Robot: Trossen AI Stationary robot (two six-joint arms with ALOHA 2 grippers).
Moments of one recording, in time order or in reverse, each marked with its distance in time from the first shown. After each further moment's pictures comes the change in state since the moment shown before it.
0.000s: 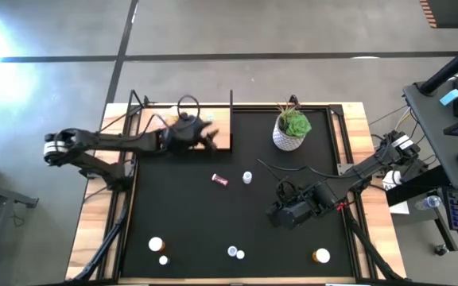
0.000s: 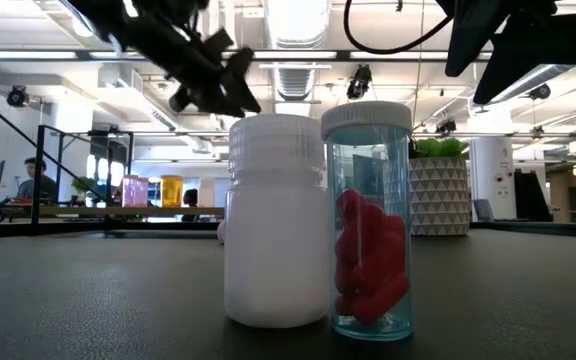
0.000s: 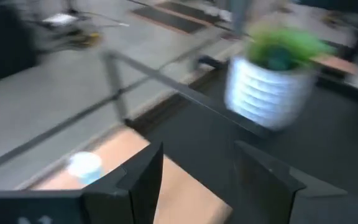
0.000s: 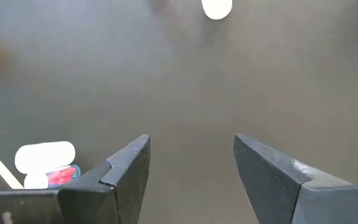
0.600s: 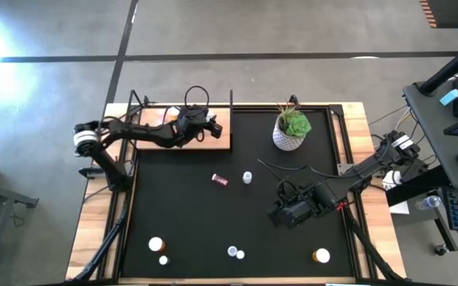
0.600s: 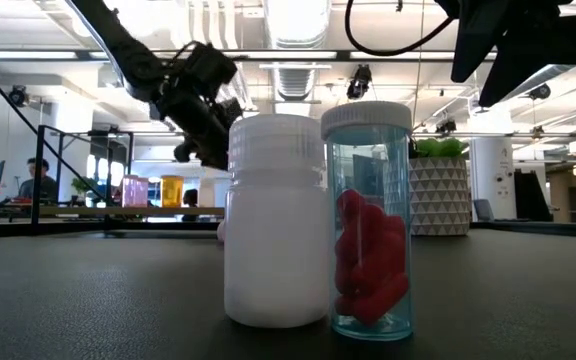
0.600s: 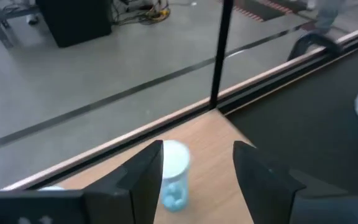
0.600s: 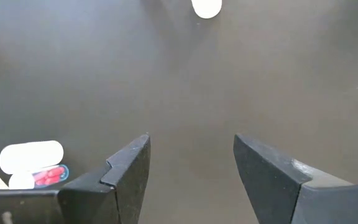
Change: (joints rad) left arm 0.242 0.310 -0.001 0.233 -0.054 -0.045; right arm 0.000 0.000 0.000 -0.034 0.000 0.000
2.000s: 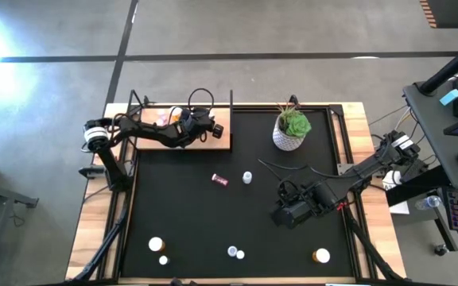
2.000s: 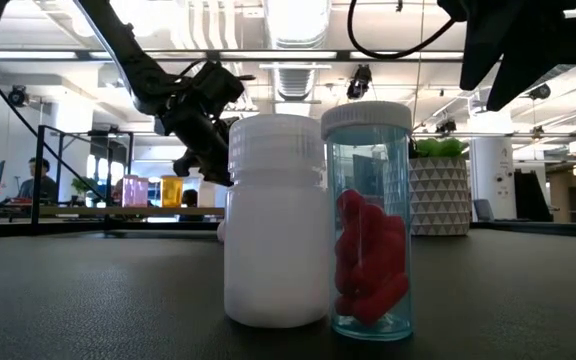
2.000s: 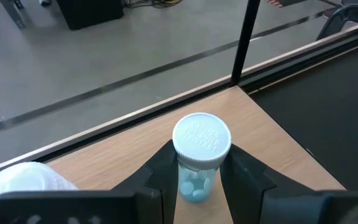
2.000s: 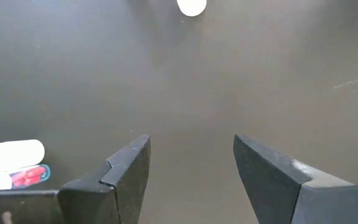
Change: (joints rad) left arm 0.026 0.116 0.014 0.006 -0.017 -0.058; right arm 0.000 0.000 0.000 -0.051 0.000 0.000
